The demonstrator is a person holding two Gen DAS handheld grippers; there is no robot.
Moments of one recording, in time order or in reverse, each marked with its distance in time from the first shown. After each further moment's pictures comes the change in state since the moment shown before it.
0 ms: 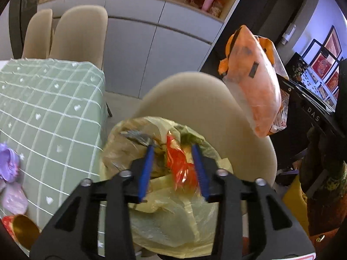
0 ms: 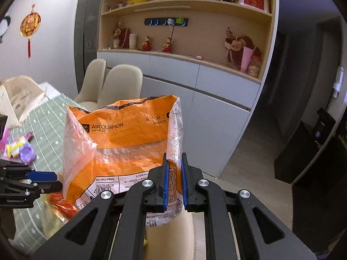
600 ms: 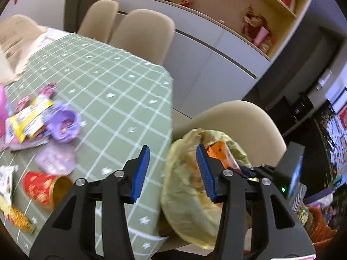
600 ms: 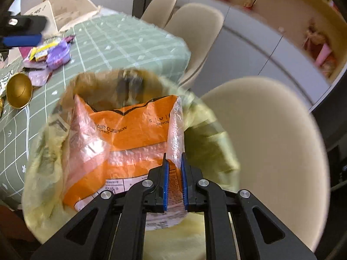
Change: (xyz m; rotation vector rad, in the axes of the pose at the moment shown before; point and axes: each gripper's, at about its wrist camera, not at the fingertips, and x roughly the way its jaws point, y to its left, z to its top) left arm -0.089 0.085 -0.039 -0.285 -0.144 0.209; right arm 0.089 0.156 -0.095 -0.318 0.342 0.263
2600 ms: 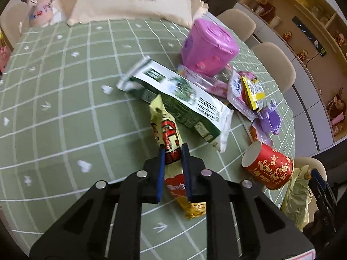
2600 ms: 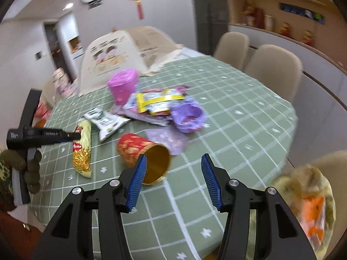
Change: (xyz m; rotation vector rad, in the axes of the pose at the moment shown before) left arm -0.127 0.289 -0.120 -0.569 -0.054 0.355; right arm -0.071 0.207 0.086 -0.143 -0.267 0.446
